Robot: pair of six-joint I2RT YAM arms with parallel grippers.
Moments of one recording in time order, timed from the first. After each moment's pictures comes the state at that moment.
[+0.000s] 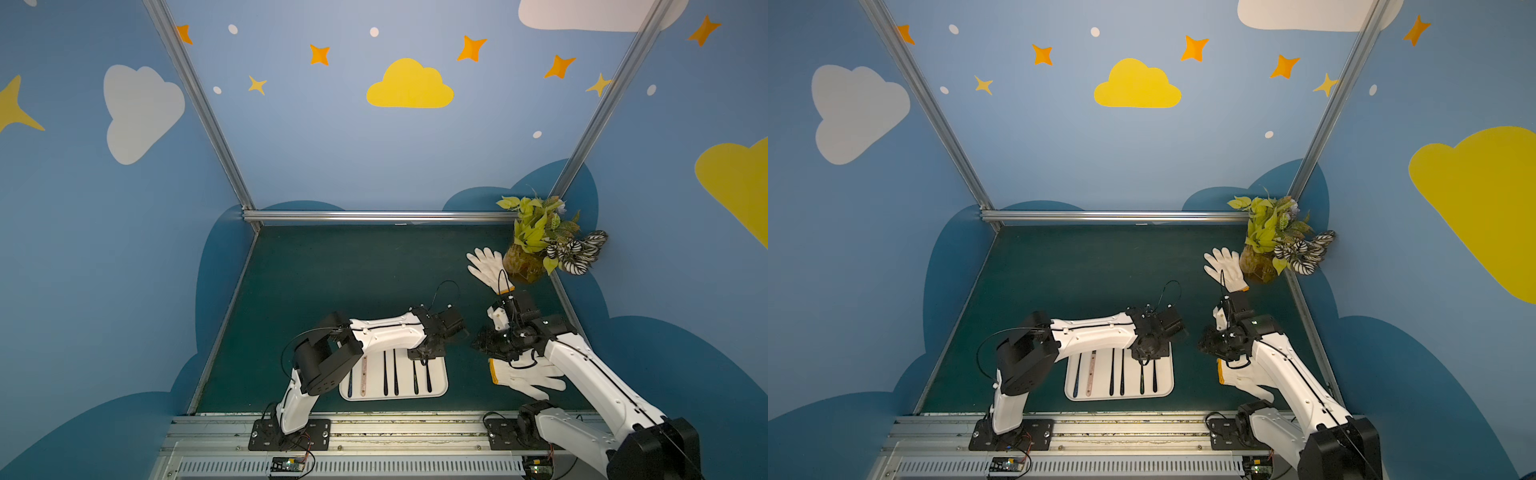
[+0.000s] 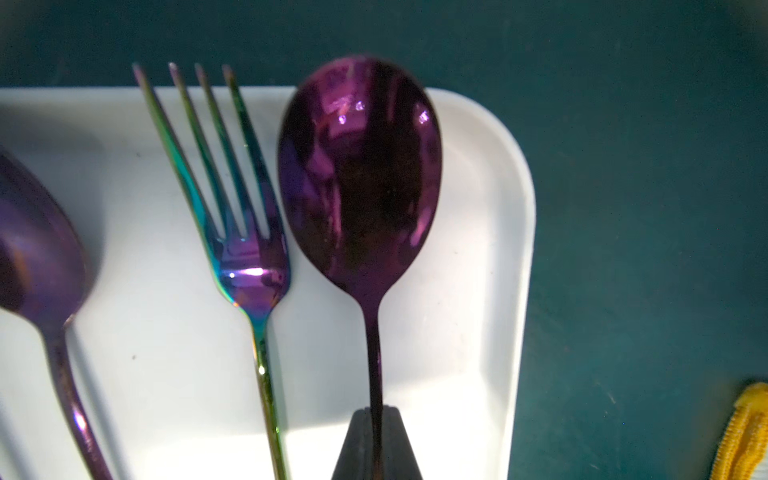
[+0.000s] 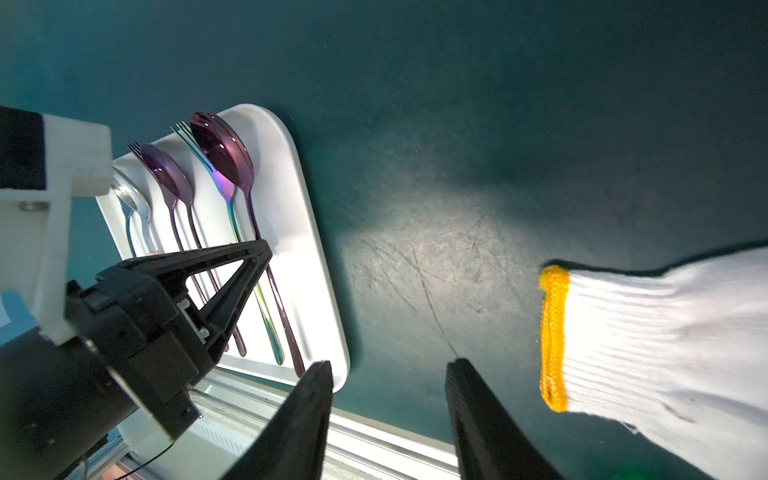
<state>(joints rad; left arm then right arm) -1.07 2.01 1.44 -0.78 -0.10 -1.10 0.30 1.05 0.73 -0.92 -0.33 0.49</state>
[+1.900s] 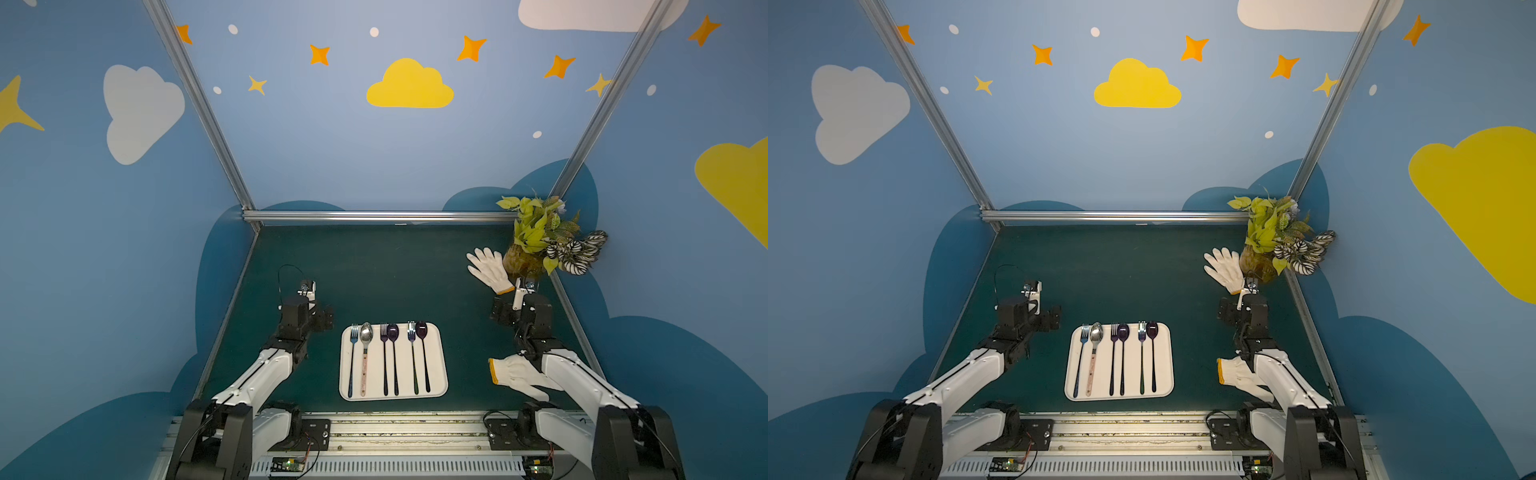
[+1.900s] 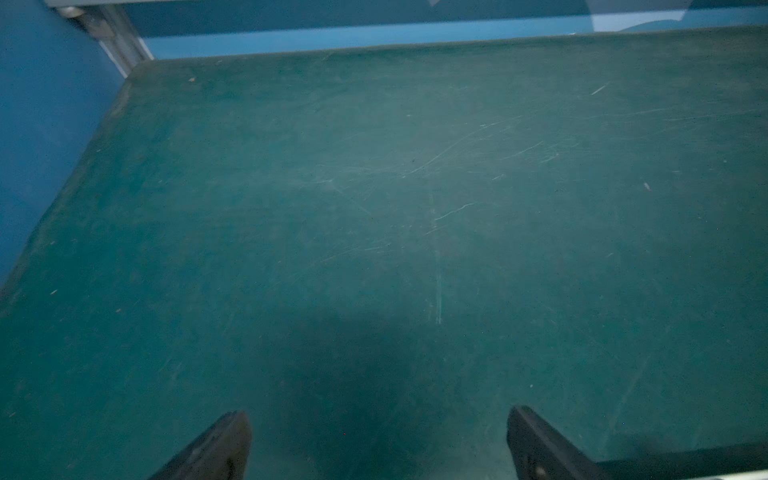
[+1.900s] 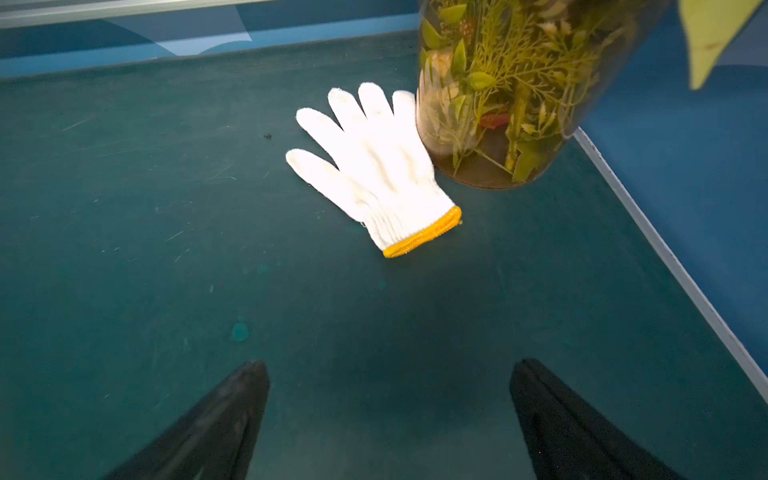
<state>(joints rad) -0.11 1.14 0.37 0.18 -0.07 -0.02 0.10 1.14 0.39 0.22 0.14 0.09</state>
